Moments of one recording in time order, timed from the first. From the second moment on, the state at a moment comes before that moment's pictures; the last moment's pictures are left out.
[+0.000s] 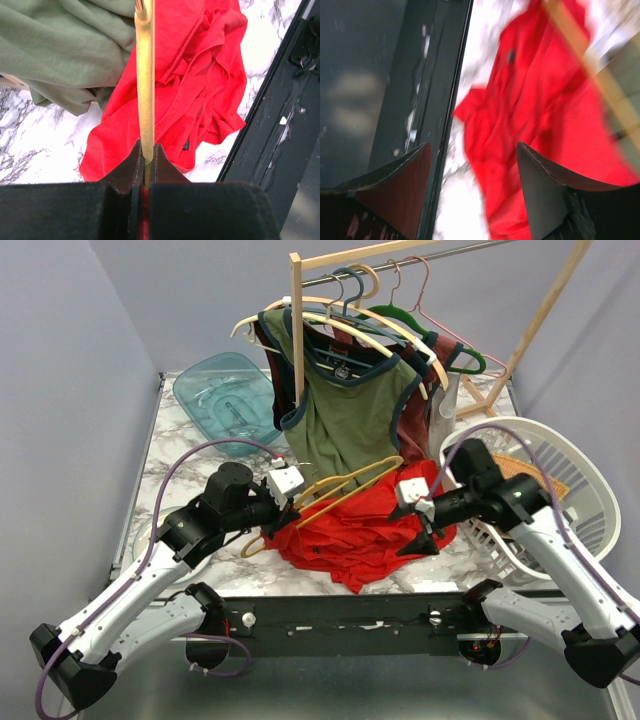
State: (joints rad) left arm -0.69 0.80 0.82 -0.54 0.35 0.11; right arm 0.53 0.99 1.10 -1.08 -0.95 -0.94
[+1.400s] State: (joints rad) left arm -0.66 0.73 0.88 -0.50 0.35 0.02; right arm 0.75 1.03 0.65 -0.38 -0.01 -0.55
